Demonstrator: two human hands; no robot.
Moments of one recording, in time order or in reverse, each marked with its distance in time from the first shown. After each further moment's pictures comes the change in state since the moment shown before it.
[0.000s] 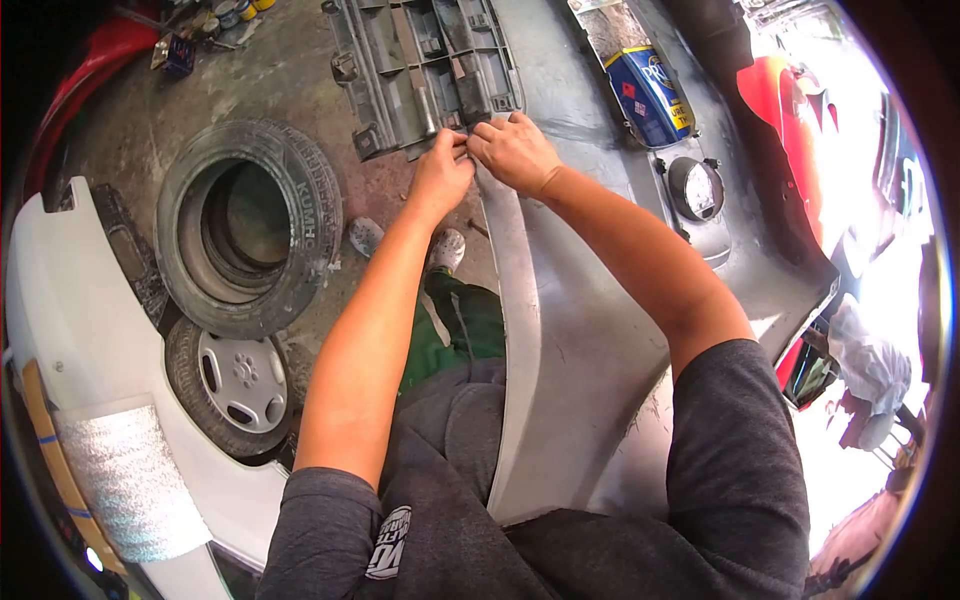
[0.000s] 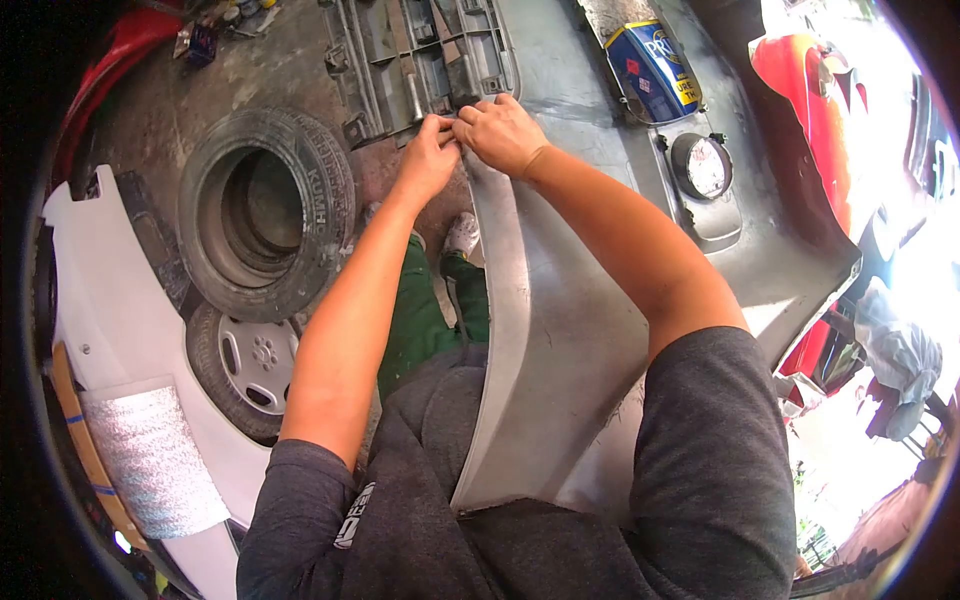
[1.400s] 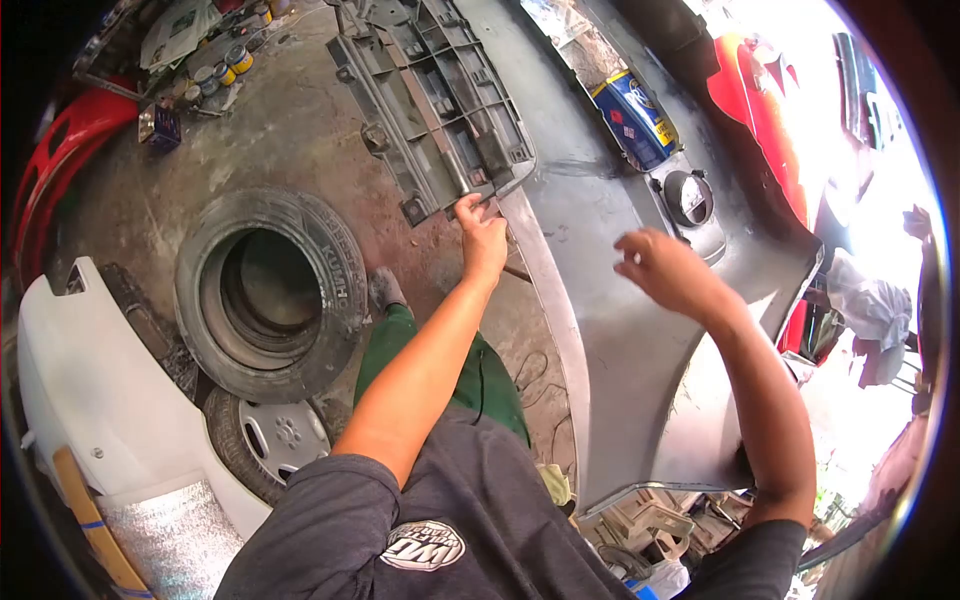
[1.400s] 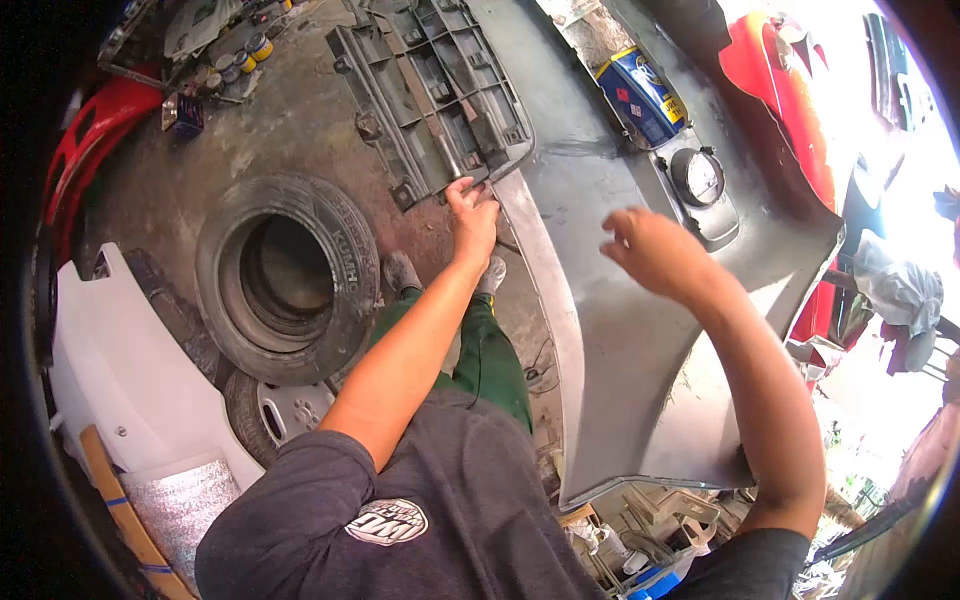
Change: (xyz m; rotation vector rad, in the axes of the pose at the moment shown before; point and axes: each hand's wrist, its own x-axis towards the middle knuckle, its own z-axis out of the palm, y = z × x) left_hand -0.014 -0.011 0.024 -0.556 0.098 -0.233; right_hand -0.079 -0.036 -0.221 0.549 -0.504 0.766
